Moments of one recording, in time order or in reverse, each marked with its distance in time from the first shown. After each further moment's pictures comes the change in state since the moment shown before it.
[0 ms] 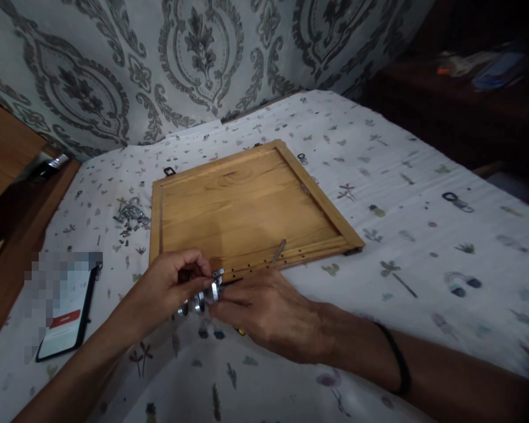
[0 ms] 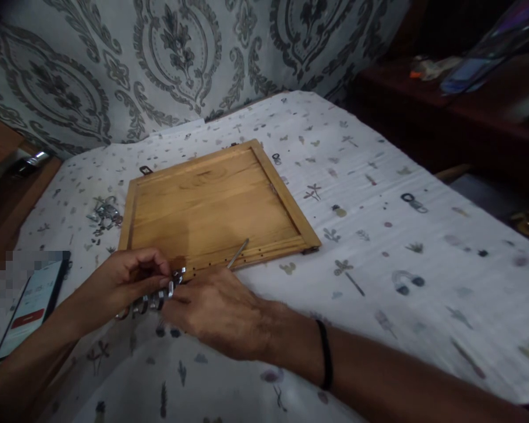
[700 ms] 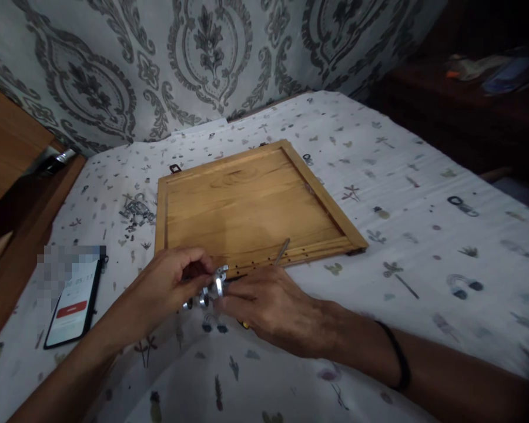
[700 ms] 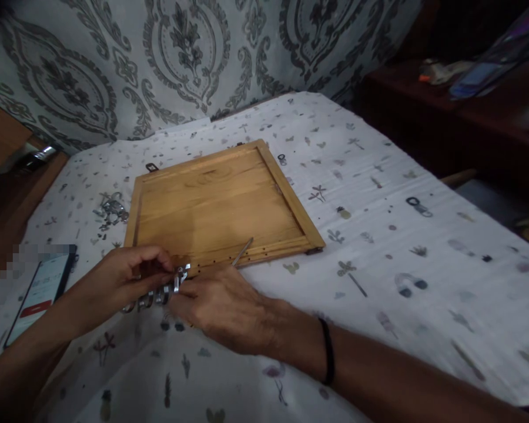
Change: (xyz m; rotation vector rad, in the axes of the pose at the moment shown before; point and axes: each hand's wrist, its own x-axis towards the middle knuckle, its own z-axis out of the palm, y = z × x) left_hand -0.011 0.005 -0.006 0.150 0.031 0.049; right_hand 0.001 -0.001 0.001 -0.005 0.056 -0.009
